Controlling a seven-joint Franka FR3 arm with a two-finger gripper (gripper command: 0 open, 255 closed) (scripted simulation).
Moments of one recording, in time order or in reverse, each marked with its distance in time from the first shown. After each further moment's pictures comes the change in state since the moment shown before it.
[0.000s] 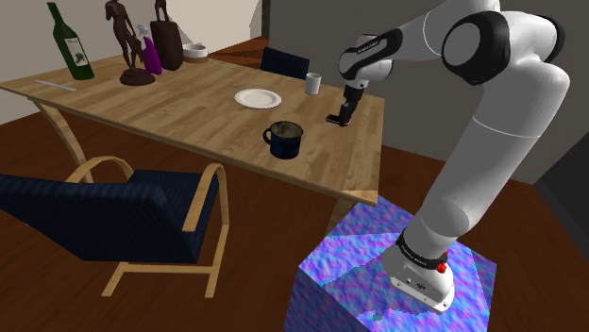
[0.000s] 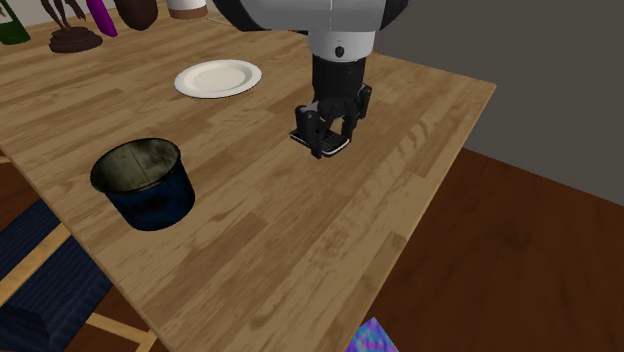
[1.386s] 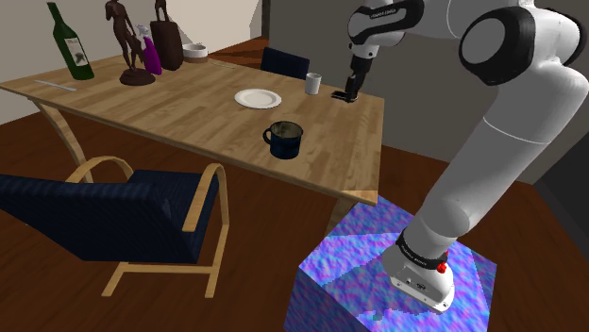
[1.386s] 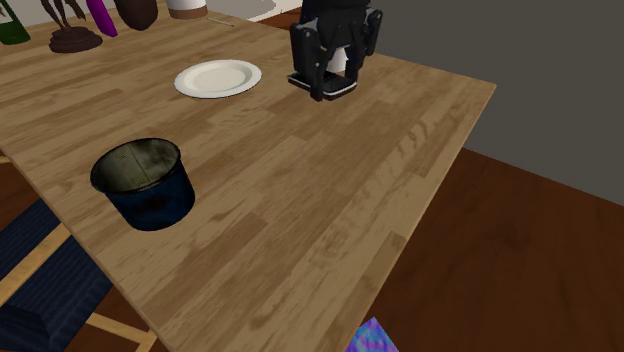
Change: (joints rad) arm 0.009 -0.089 0.003 0.192 -0.050 -0.271 0.042
